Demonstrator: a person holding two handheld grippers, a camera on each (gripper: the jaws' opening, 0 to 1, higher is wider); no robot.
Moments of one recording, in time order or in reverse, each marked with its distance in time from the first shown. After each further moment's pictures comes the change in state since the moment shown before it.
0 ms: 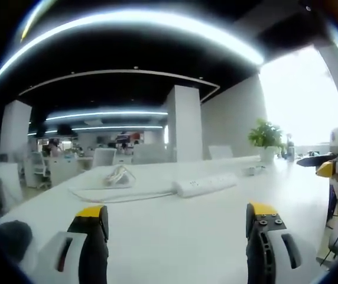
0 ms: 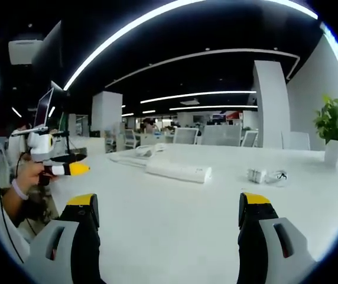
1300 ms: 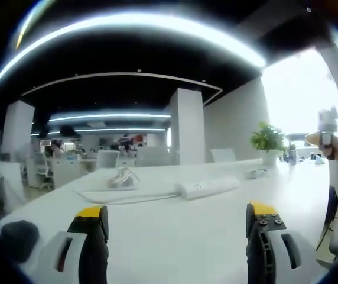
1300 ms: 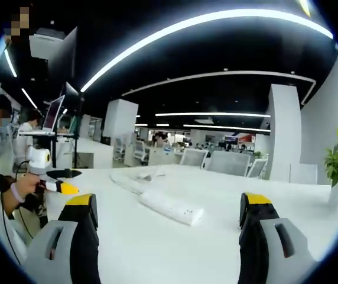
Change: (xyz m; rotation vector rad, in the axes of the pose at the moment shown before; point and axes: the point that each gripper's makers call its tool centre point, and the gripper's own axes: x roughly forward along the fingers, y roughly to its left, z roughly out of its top) left arm -0.011 0.006 0.006 -0.008 -0.022 0.019; right arm 0.021 -0.038 0.082 -0.127 -0.112 0.083
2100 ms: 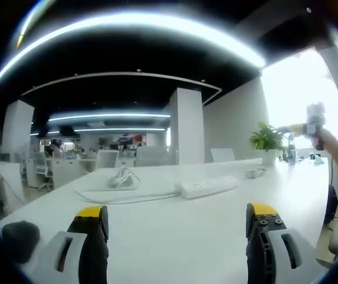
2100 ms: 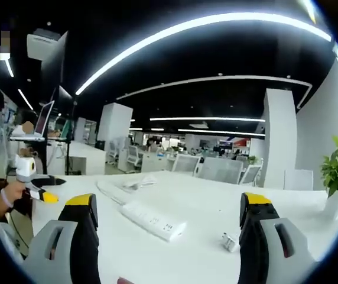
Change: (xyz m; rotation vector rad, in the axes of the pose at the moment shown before) left arm -0.002 0.001 0.001 0.003 0.003 -0.003; right arm 0.024 -0.046 0.021 -0.003 -0.033 -0.036
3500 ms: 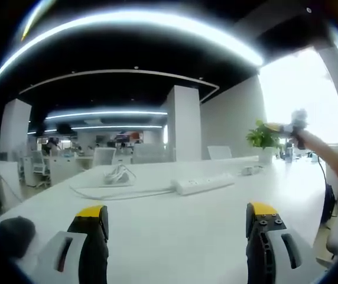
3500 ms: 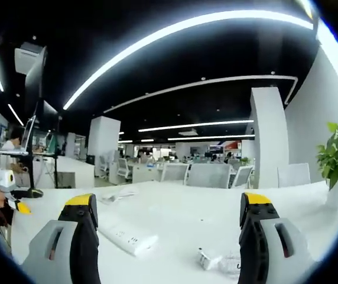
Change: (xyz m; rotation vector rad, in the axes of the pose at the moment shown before) left arm 0.001 -0.009 -0.009 -0.003 0.023 -0.023; right arm 0.032 -0.093 -0.013 0.080 -0.073 -0.080
